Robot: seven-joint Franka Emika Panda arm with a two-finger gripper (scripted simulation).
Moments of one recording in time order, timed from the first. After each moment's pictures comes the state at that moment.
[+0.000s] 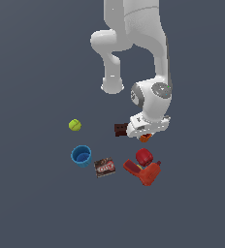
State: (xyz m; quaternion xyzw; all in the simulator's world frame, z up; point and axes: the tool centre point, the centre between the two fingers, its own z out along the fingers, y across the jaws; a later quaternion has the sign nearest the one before) arm -0.056 0.168 0.059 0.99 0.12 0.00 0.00
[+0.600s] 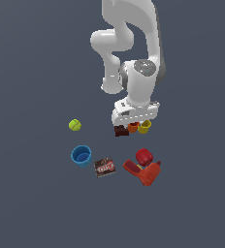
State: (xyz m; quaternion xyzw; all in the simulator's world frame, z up) arm -0.067 0.097 0.134 0.99 0.12 0.00 0.00
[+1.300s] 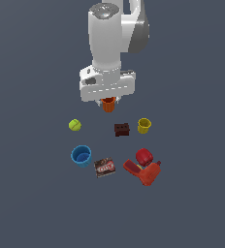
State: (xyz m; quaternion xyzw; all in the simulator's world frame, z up) arm -0.085 -0.017 0.258 0.99 0.12 0.00 0.00
